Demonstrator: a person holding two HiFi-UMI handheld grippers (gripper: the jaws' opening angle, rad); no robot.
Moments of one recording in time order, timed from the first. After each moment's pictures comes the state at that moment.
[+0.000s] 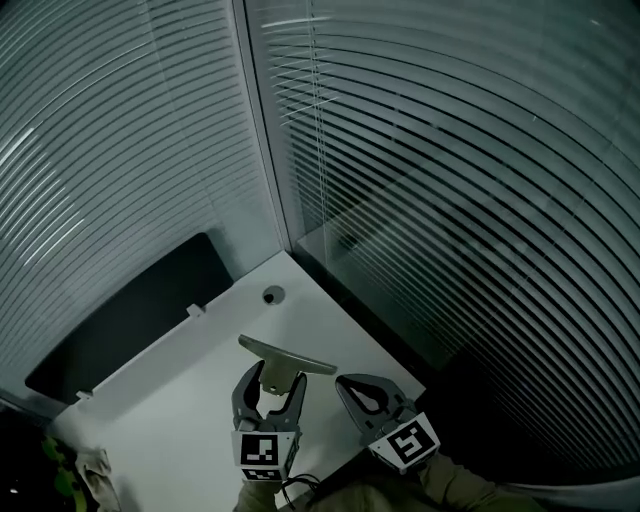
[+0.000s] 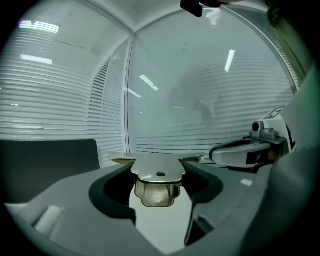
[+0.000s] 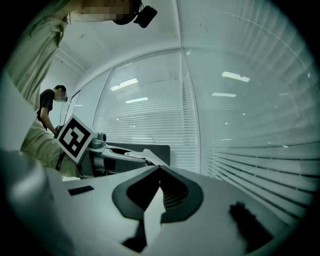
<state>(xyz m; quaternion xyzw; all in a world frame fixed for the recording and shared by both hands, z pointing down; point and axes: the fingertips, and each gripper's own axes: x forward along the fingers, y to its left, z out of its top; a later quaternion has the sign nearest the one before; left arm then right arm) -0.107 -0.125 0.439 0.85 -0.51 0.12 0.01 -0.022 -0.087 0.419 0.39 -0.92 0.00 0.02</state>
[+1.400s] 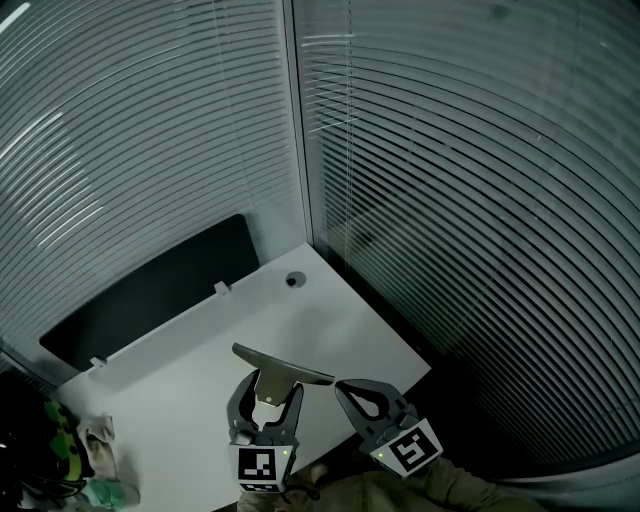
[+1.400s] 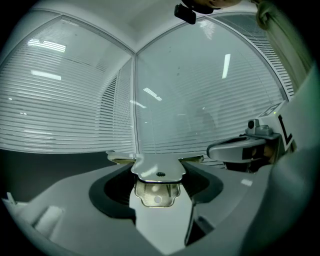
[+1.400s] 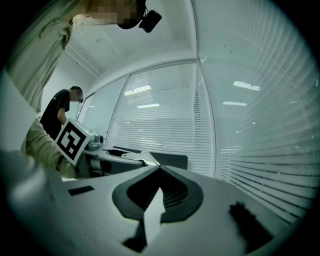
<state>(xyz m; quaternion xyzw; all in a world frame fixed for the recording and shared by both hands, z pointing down) -0.148 -0.025 0.387 0.83 -0.56 0.09 -0.03 -0.058 -0.002 0.368 0.35 -0.94 -0.03 0.01</state>
